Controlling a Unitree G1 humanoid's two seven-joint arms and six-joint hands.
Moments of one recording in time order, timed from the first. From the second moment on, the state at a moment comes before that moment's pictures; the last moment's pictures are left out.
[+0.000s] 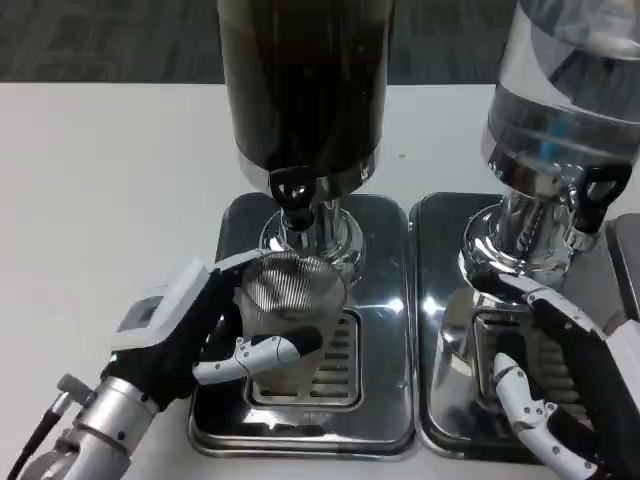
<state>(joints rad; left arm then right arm) -0.15 0.43 -0.18 0.63 0.56 -0.73 0.21 0.64 -0.17 0.09 -0.59 -0.56 -0.15 0.01</state>
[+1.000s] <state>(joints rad) -0.09 0.48 -0.16 0.47 0.56 -0.67 0.21 0.63 -0.17 0.09 -0.59 -0.55 -0.15 0.01</state>
